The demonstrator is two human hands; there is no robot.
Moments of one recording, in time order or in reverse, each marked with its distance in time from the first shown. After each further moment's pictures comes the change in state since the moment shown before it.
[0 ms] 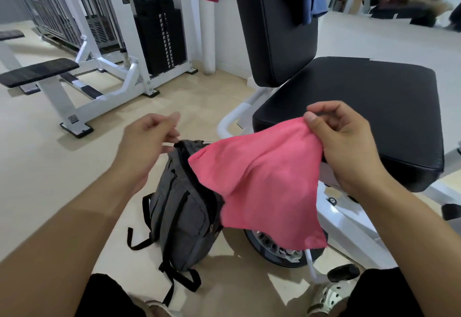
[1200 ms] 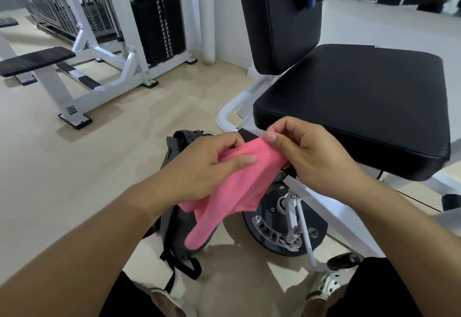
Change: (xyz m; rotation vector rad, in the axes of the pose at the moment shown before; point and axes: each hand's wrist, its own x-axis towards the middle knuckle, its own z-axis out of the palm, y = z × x) left_hand -0.052 0.006 0.050 0.446 -0.655 0.398; right_hand -0.029 -0.008 0.022 -0.357 -0.465 -0.077
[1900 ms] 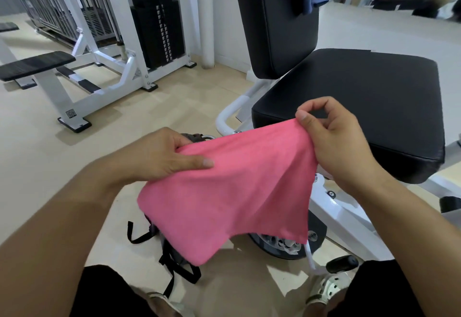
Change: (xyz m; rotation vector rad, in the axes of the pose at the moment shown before) left_hand -0.003 -0.028 -0.062 0.141 -0.069 -0.424; right_hand 0.011 0.012 -0.021 0.165 0.369 0.121
